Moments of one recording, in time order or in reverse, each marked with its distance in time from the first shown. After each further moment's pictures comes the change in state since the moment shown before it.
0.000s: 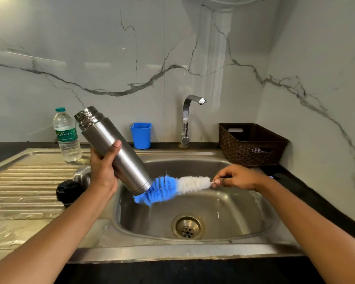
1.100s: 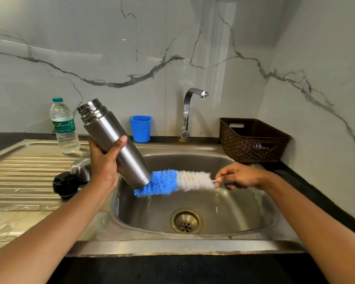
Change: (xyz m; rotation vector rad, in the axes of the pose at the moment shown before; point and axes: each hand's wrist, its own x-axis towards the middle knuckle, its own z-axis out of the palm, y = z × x) left_hand -0.002 -0.007 0.000 0.101 0.003 0.069; right_hand -0.003 0.004 0.002 0.187 -0.152 0.131
